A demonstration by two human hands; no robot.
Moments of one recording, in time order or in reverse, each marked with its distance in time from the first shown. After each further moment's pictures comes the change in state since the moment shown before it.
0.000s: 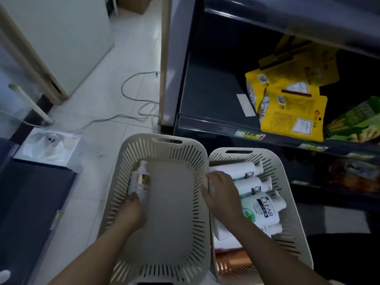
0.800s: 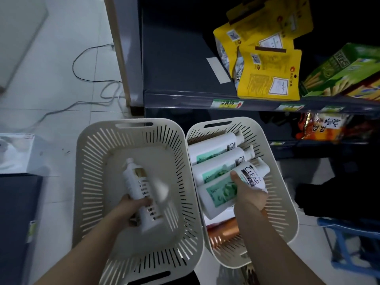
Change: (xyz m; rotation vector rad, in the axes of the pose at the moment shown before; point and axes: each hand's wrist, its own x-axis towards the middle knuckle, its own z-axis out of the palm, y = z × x) left_hand 0.012 0.028 0.015 -0.989 -0.461 -0.239; right_hand -0.042 0.056 -0.011 0.721 0.536 1.534
